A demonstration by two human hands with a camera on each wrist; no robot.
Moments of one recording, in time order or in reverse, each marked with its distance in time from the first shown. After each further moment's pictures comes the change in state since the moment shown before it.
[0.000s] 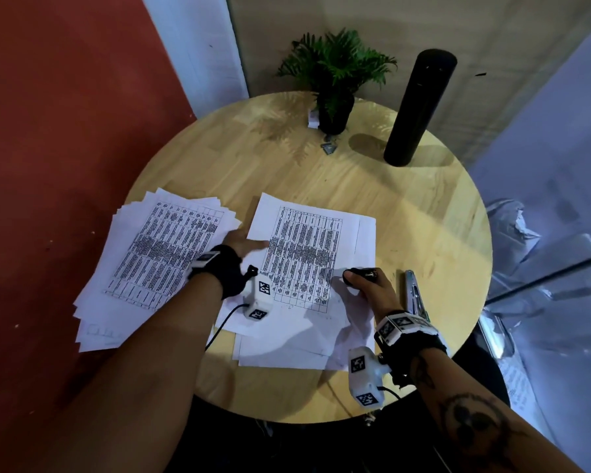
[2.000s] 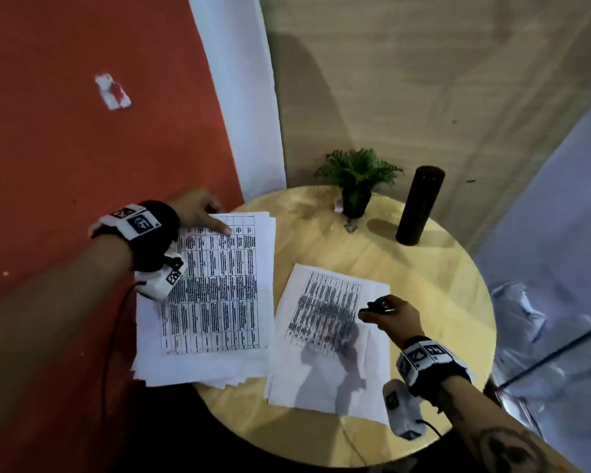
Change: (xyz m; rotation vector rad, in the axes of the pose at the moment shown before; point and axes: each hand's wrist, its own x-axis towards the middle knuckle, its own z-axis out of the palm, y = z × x) left_hand -0.169 0.114 -0.199 0.694 0.121 0.638; right_hand -0.026 -0.058 0.016 -0.818 -0.018 -0.384
